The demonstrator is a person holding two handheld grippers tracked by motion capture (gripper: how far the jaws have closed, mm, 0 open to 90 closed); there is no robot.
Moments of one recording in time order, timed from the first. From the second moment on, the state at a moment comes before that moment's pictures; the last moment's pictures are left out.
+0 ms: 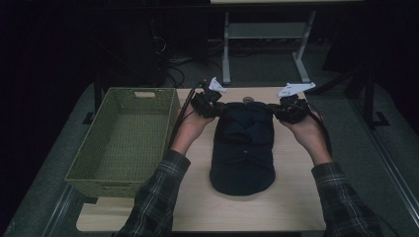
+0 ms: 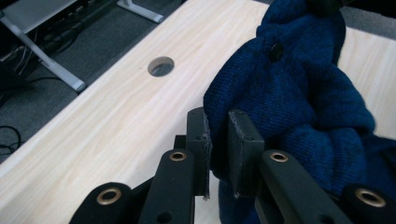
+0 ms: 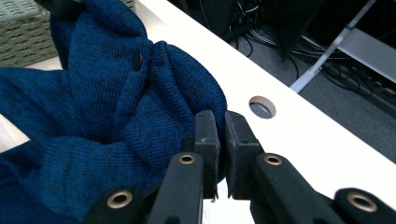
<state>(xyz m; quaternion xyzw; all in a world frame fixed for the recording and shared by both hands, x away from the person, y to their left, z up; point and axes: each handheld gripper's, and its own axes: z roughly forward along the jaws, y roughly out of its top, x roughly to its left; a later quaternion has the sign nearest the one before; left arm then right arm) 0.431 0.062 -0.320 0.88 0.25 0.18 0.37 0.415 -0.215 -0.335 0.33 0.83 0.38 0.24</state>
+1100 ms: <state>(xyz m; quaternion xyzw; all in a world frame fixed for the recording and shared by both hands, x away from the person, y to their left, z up) 0.366 0.087 -0.360 0.89 0.24 0.10 0.39 0.335 -0.216 -0.375 0.31 0.84 0.41 0.19</state>
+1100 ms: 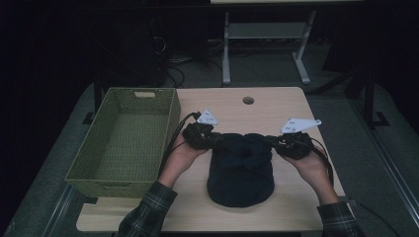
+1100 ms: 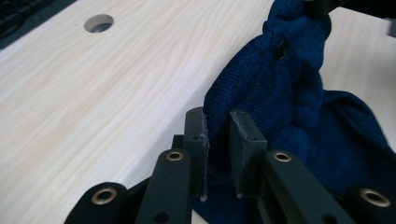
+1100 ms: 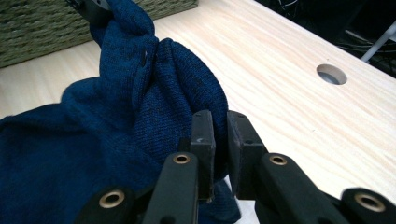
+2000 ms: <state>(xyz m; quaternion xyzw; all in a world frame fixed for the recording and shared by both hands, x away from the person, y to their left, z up) 0.309 0.096 -0.387 0.90 0.20 0.06 0.38 0.265 -0.215 -0.410 0.30 0.84 0.42 0.14</state>
